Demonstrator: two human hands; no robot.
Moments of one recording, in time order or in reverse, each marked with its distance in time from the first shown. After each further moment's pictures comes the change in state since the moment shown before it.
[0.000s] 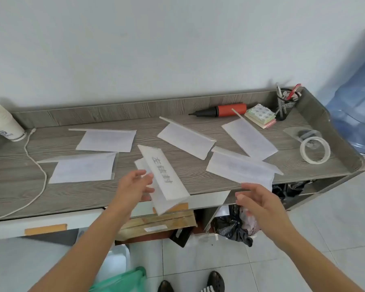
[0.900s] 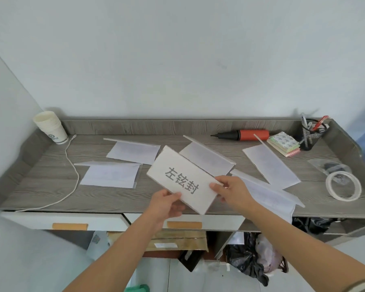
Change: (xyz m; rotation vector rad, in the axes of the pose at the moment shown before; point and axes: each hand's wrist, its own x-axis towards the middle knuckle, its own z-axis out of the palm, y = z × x) left_hand -0.001 -0.009 0.026 -0.245 -0.084 -0.142; right_hand 0.096 -0.042 0.074 -0.191 -0.277 -0.144
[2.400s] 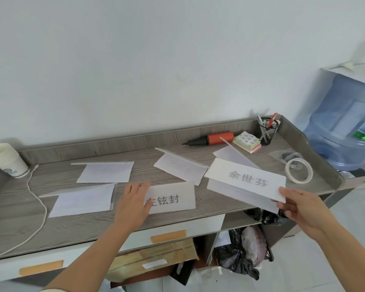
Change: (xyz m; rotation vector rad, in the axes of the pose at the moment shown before) left_hand 0.041 0.014 -0.030 1.385 0.234 0.861; right_hand -0.118 0.033 -0.138 0.658 0.491 0.327
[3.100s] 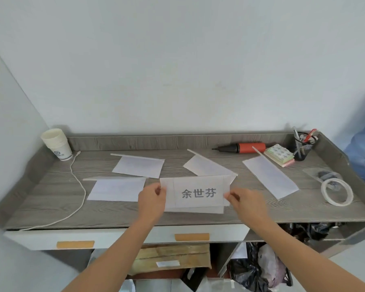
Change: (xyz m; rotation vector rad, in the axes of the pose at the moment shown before) left_hand -0.022 0.003 -0.048 -0.619 0.163 -0.497; right_hand 0.016 0.049 0.166 -1.133 -0.148 -0.756
